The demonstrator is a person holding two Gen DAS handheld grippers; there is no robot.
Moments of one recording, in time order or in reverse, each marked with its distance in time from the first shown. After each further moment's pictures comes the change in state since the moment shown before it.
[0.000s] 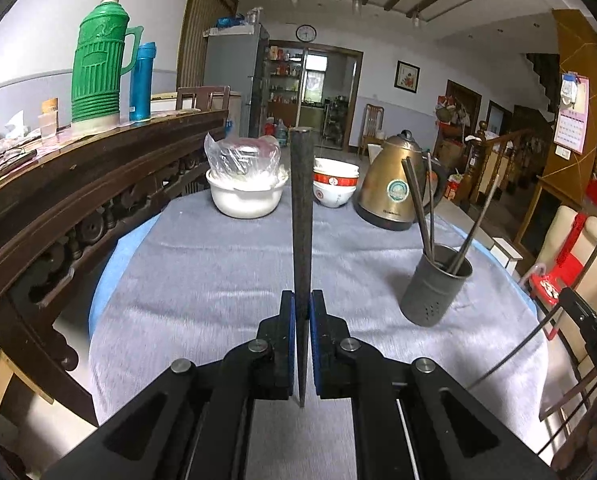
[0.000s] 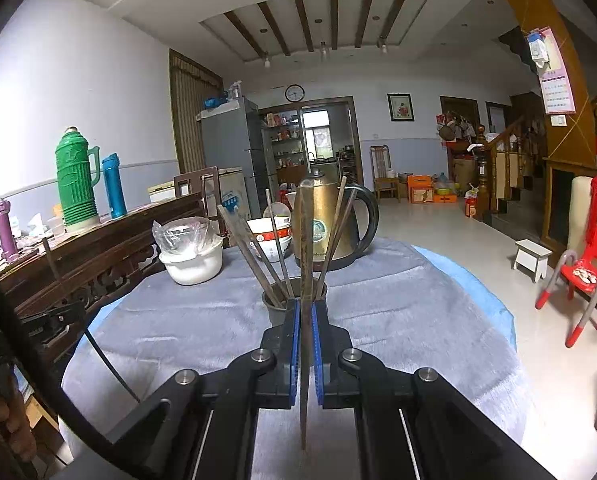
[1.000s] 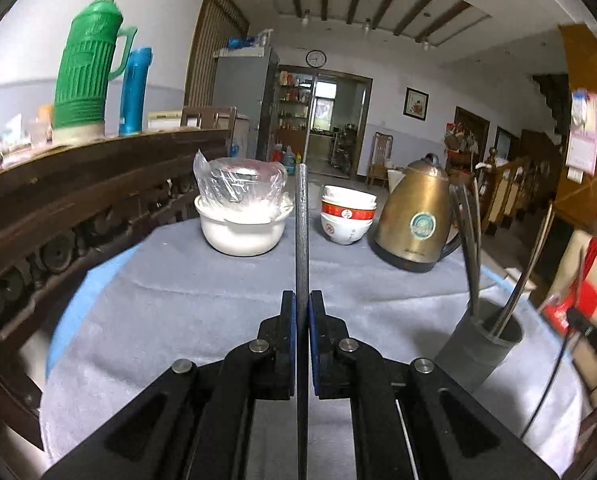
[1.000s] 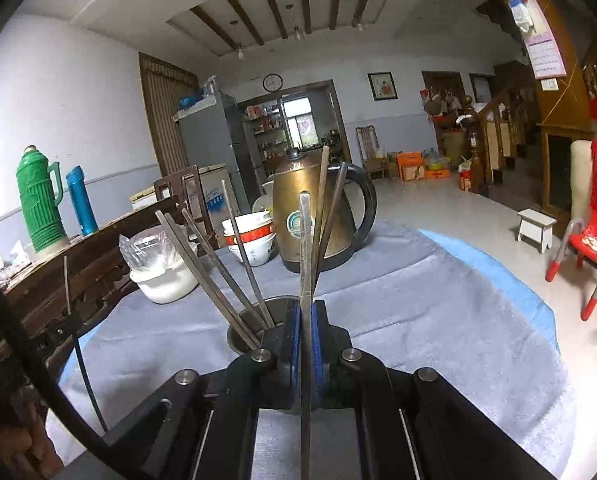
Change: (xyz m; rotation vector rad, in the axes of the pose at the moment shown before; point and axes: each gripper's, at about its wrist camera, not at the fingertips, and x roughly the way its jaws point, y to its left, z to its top) left arm 0.089 -0.003 0.018 -0.018 -0.121 0.032; right arm 0.102 -0.021 0.014 0.098 0.030 -0.033
